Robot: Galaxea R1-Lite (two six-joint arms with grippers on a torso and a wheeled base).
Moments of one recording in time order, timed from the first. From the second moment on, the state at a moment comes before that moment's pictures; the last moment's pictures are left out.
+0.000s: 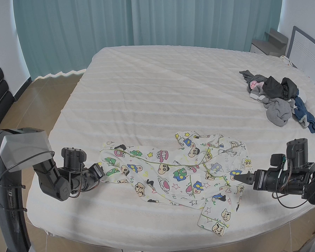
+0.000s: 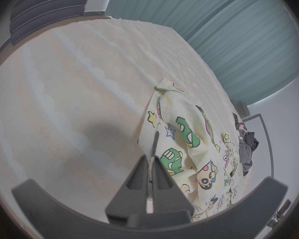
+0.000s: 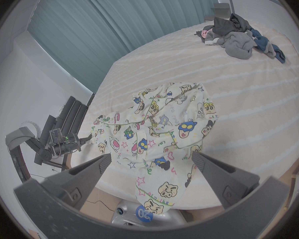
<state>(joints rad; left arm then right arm) -0.16 2.30 -0.70 -0.94 -0.09 -0.79 0.28 1.65 -0.36 -0.67 0.15 0.42</state>
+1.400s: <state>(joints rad) -0.04 1.98 -0.60 -0.69 -0.14 -0.63 0.60 2.30 -0.06 -1.26 0.03 0.32</state>
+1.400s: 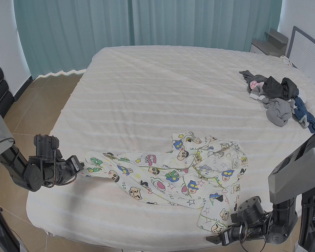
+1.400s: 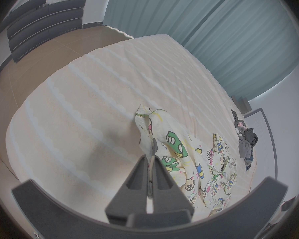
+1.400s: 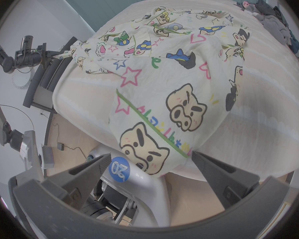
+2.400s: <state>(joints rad) -0.04 2.24 -0.45 -1.02 -0.13 -0.41 0.50 2.17 -0.02 -1.48 0.01 0.32</state>
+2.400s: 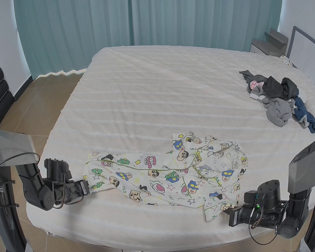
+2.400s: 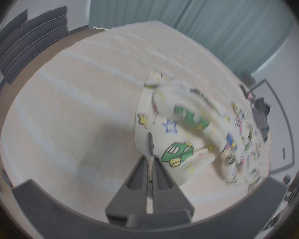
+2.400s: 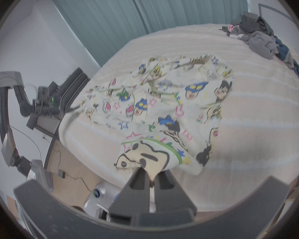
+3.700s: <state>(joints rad) 0.18 2.34 -0.29 -1.55 -0.28 -0.31 0.36 1.98 -0.02 -1.49 0.04 0.34</state>
